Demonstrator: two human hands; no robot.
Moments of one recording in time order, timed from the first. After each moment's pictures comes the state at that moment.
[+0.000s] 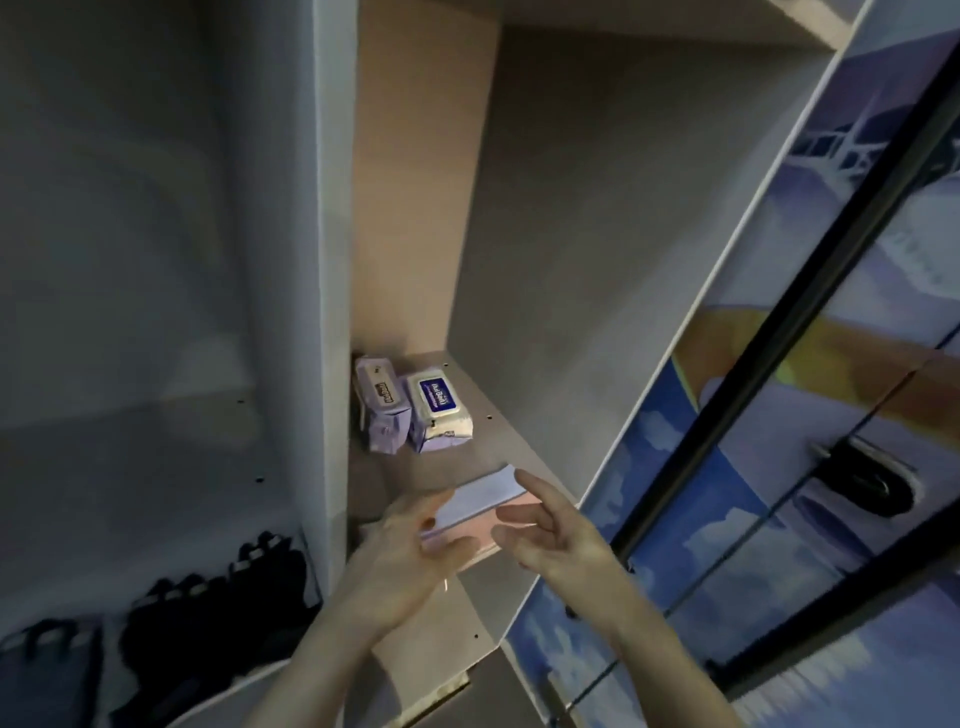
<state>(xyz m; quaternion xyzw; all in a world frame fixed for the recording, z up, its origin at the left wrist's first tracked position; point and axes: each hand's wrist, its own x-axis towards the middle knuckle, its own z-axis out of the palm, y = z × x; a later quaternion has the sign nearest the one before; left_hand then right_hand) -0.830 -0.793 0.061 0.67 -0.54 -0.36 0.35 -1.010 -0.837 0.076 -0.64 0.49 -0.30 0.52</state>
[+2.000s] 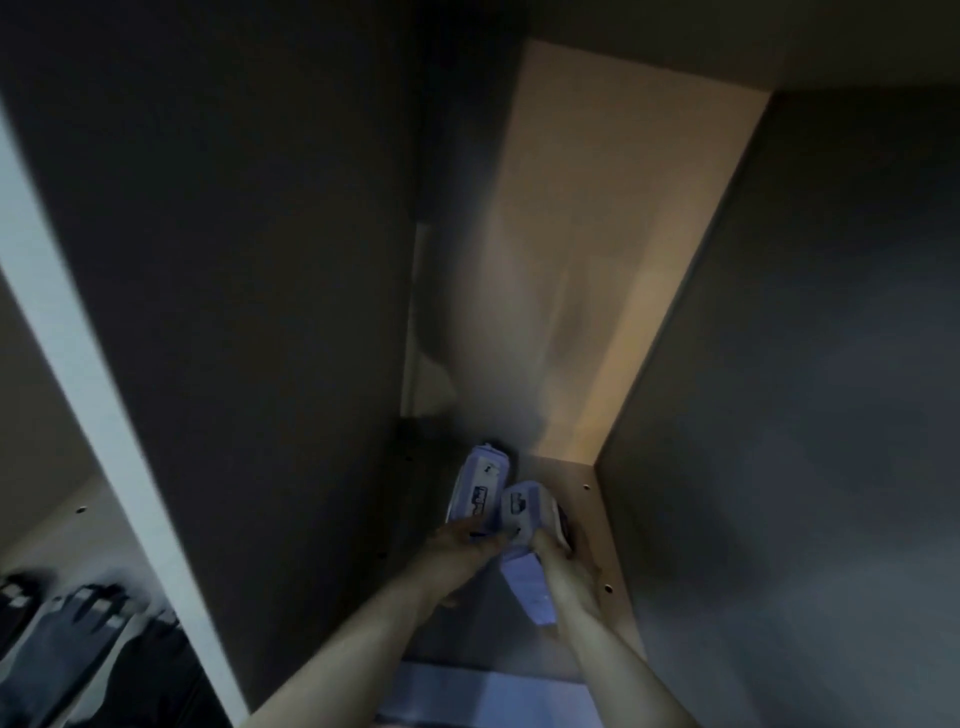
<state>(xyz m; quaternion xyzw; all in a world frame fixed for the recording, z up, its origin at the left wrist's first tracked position) -0.793 -1.012 0.019 0.74 -0.22 -0.44 0.46 -0.905 -1.116 0.004 -0.64 0.50 -0.20 0.55</state>
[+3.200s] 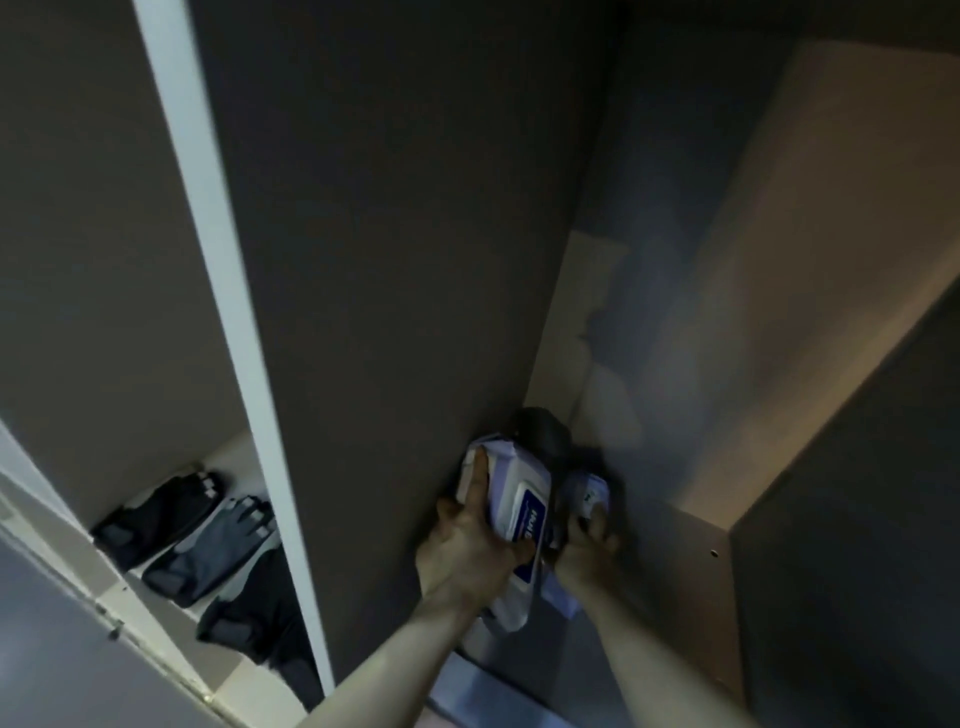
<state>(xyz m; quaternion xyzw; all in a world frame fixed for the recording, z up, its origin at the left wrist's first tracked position) -0.785 -0.972 0.035 0.93 -0.12 -0.10 0.34 -0.792 -1.145 -0.047 -0.93 0.31 0.10 0.13</state>
